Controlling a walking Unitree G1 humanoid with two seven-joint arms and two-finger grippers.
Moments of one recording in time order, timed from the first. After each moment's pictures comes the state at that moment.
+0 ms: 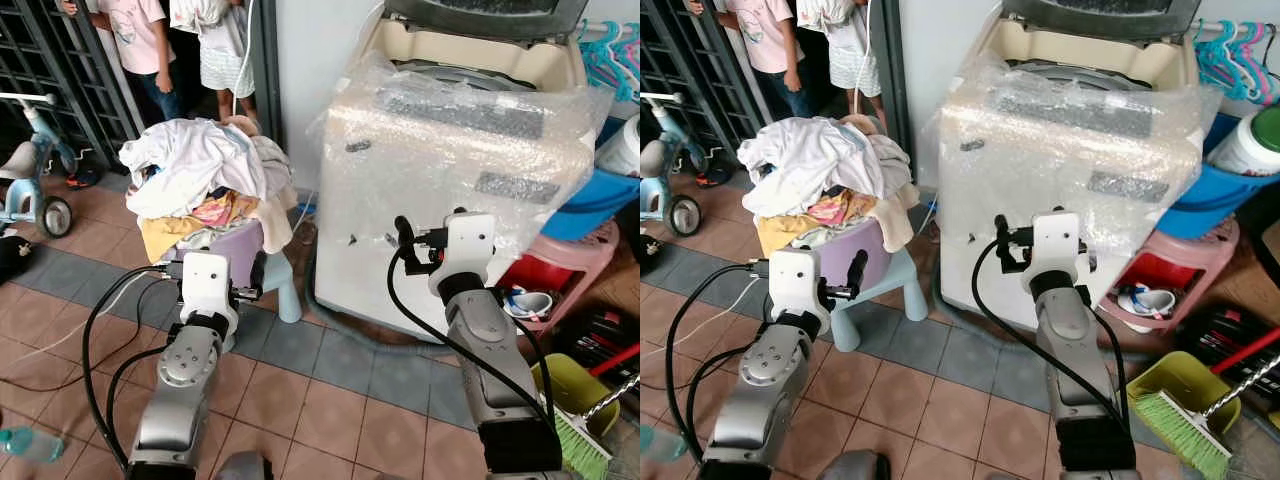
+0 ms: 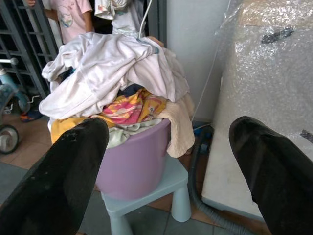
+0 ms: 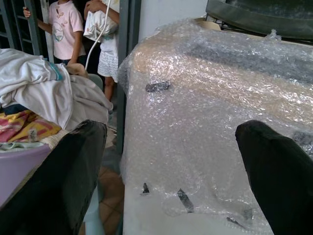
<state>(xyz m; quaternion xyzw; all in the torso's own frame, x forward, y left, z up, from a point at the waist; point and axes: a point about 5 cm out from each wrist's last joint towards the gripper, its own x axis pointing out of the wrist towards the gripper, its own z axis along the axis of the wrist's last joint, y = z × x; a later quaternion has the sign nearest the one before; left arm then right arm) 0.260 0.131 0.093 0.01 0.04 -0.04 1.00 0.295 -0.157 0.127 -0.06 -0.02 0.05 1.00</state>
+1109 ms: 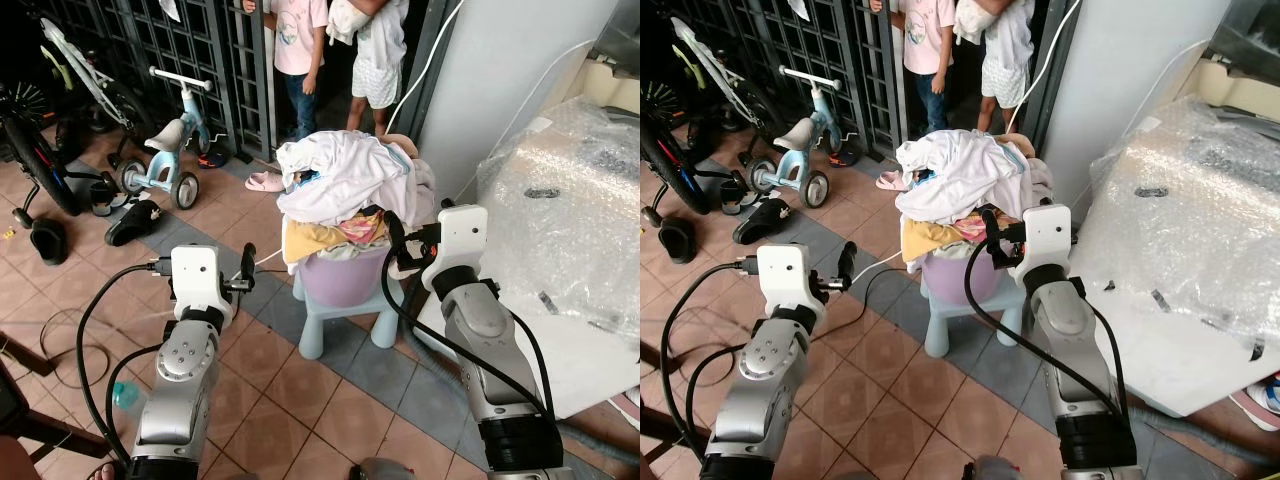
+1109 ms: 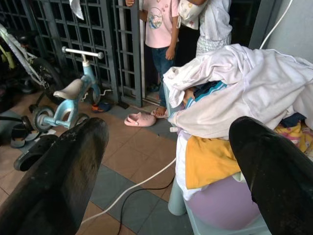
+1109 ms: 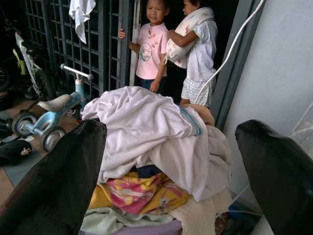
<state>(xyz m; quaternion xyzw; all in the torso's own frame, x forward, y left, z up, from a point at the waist) 0.266 0.133 0.095 -0.01 0.04 -0.02 1.00 0.296 -0.150 0.132 -0.05 -0.03 0.08 1.00</state>
